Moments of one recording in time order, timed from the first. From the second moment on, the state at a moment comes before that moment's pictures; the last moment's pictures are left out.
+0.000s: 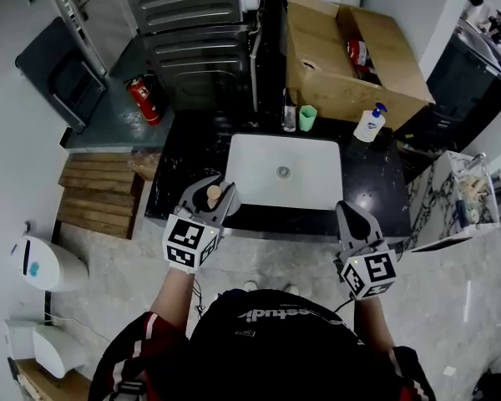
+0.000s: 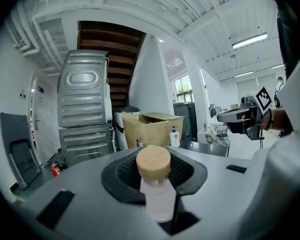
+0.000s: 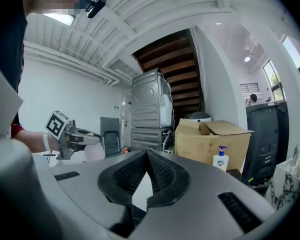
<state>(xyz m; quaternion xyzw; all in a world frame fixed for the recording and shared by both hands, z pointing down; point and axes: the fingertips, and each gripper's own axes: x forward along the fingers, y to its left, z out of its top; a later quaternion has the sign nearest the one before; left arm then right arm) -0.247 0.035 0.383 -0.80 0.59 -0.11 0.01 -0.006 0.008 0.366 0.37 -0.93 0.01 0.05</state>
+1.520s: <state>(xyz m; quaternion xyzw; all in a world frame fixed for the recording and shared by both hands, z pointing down) -0.135 -0.021 0.377 -0.81 0.58 -0.13 0.01 0.076 -0.036 0.377 0.35 -0.94 0.03 0.04</state>
